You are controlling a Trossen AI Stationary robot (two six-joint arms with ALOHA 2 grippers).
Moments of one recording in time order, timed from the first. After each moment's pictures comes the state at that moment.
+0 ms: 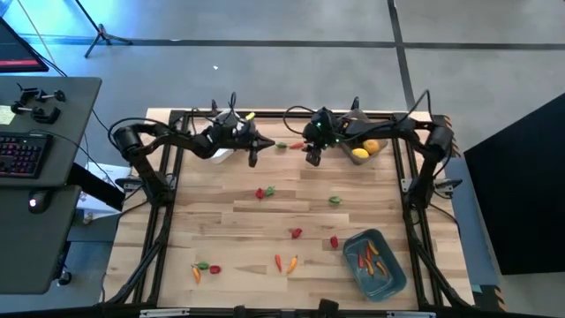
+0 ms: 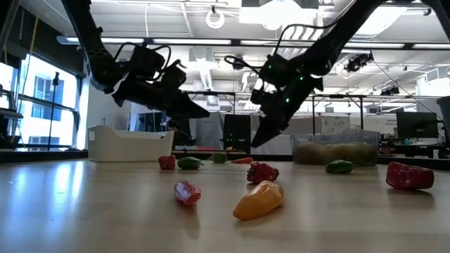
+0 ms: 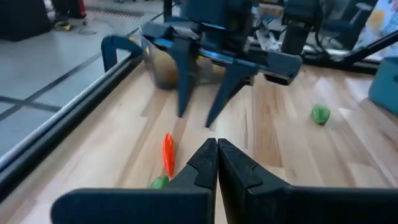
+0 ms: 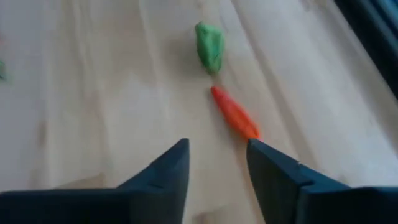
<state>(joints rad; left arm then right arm) 0.60 1.71 0.60 0.82 0.45 0.06 -0.53 1.82 1.03 -0.08 -0.18 -0.22</state>
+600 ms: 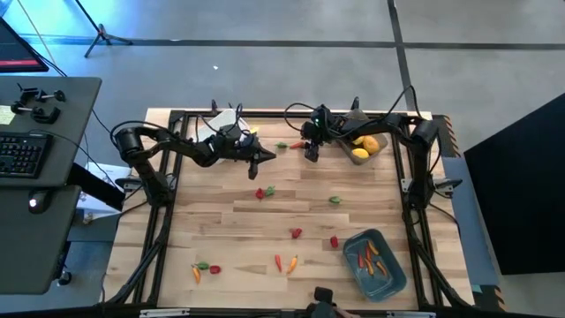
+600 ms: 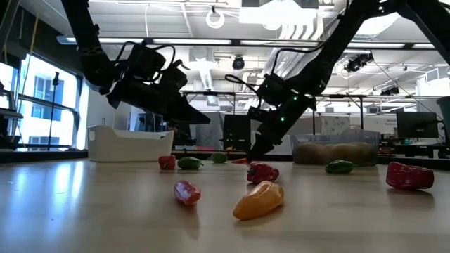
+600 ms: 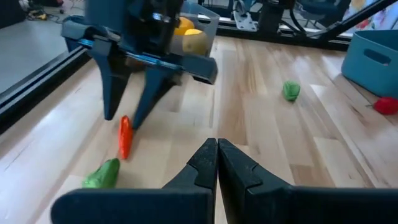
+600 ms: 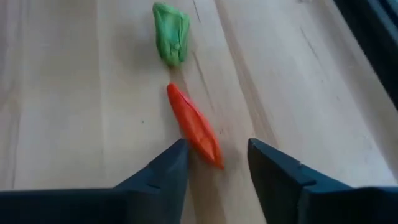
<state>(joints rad) 0.49 1.71 0.55 0.82 0.40 0.07 -0.60 1.97 1.06 0.05 -0.23 -0.35</state>
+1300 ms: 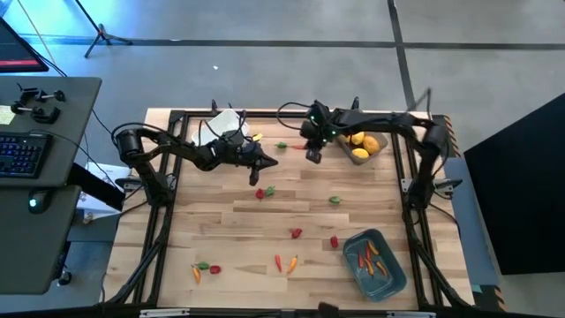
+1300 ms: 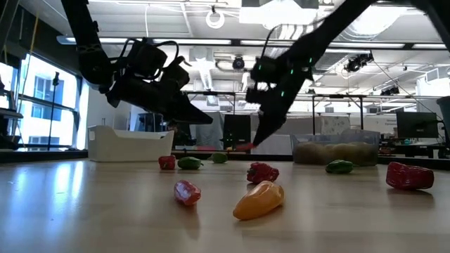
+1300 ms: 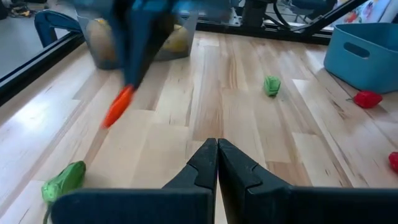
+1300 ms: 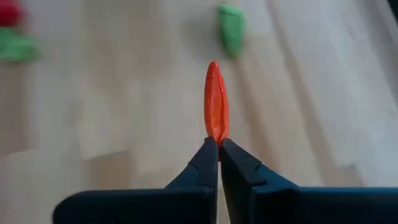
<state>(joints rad) 0.42 1.71 0.54 0.82 0.37 0.06 -0.53 1.85 1.23 -0.44 -0.24 -0.25</state>
